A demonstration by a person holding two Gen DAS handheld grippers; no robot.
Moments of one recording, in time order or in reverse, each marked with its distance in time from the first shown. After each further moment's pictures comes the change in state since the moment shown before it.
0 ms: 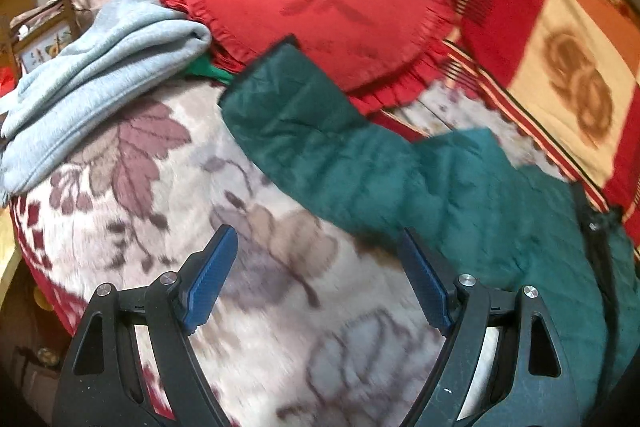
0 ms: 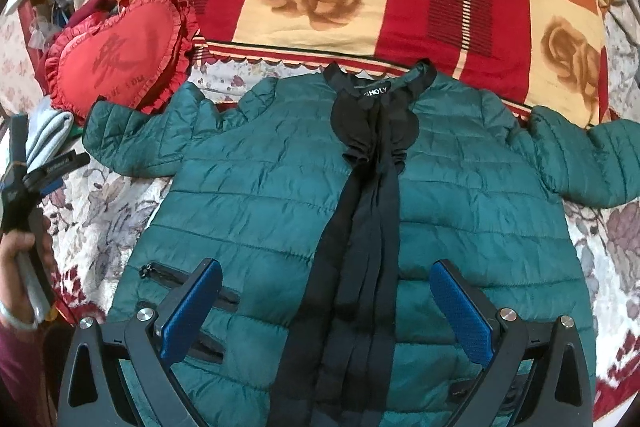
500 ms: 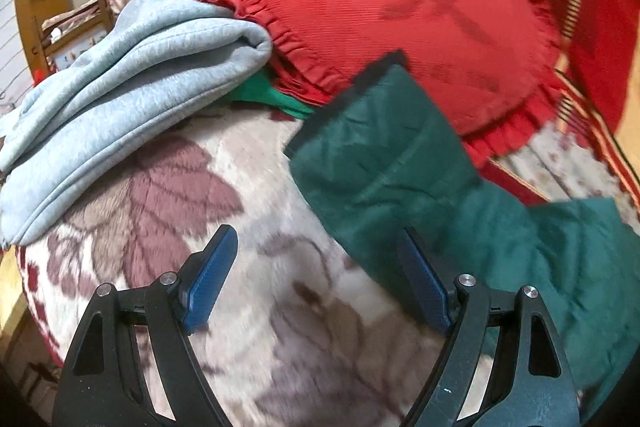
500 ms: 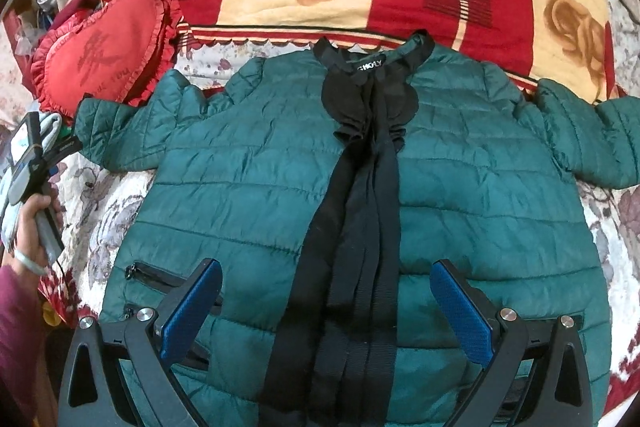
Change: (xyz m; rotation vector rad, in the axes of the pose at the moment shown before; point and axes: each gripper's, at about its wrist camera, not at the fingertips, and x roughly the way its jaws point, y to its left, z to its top) left arm 0.088 0.047 0.053 -0.045 -0.050 0.199; right arm 0.023 -0.009 0.000 0.043 0.071 0.014
